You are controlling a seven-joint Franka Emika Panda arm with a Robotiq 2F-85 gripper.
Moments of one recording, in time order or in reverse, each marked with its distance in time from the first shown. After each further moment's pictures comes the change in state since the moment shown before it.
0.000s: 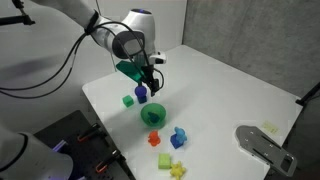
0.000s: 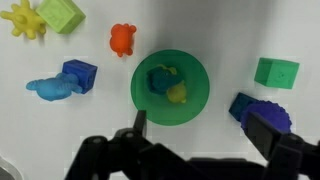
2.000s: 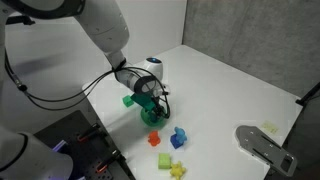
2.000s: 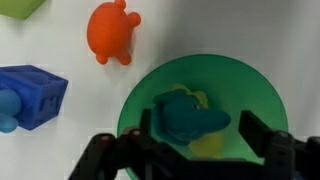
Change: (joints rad) arm -0.003 0.537 -0.015 0.168 -0.060 0.271 -0.024
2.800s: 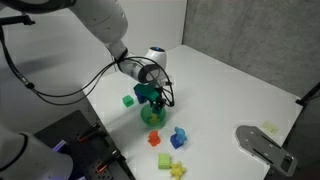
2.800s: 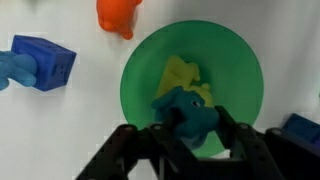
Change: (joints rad) arm 0.006 -0.049 0.014 0.080 0.000 -0.126 -0.002
